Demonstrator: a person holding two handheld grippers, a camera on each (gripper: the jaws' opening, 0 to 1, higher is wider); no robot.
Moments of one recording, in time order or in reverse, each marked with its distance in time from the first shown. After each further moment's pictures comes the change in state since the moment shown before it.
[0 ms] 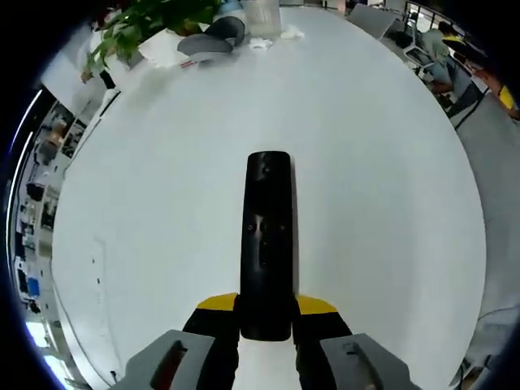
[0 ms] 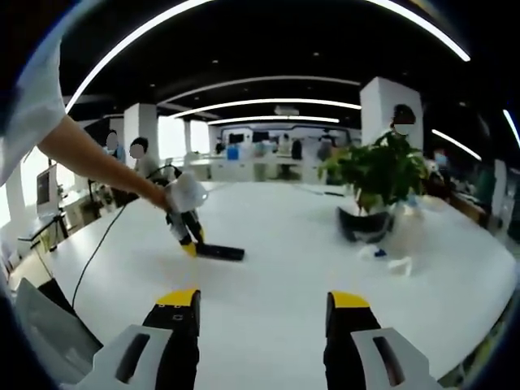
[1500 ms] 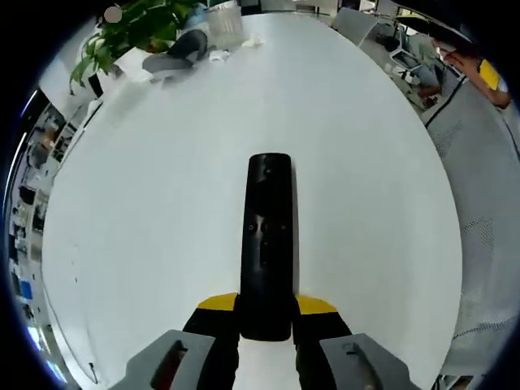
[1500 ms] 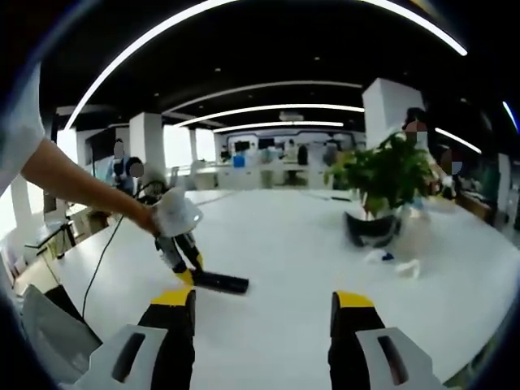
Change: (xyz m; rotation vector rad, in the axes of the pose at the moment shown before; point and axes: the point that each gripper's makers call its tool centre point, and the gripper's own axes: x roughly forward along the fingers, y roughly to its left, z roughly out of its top) left arm -0.004 -0.073 0.013 0.013 -0.023 -0.046; right arm -0.003 0.002 0.008 0.027 -0.040 0.043
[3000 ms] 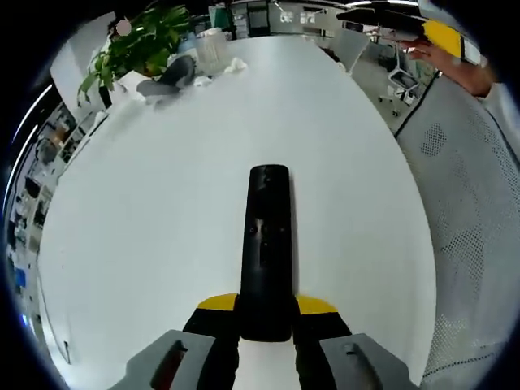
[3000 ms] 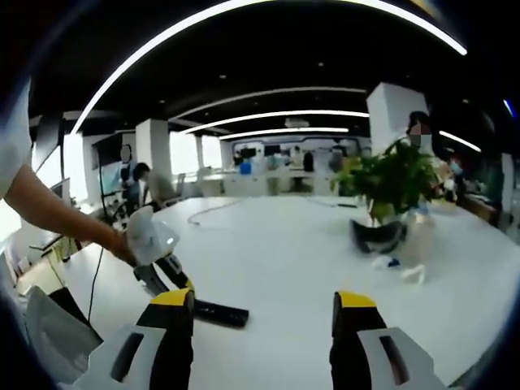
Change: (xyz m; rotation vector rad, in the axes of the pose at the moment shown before) left arm -0.005 -0.077 0.008 -0.033 -0.134 0.015; right arm -0.003 0.006 0.006 -0.005 -0.034 0.028
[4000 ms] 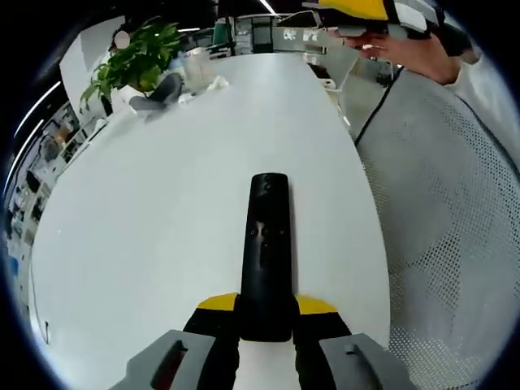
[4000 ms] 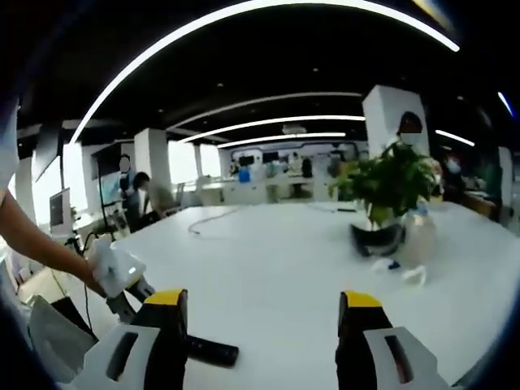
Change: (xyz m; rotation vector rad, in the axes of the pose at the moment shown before) left arm -0.006 -0.069 -0.002 -0.046 -0.117 -0.030; right arm -0.002 0.001 0.008 0.034 -0.047 0.012
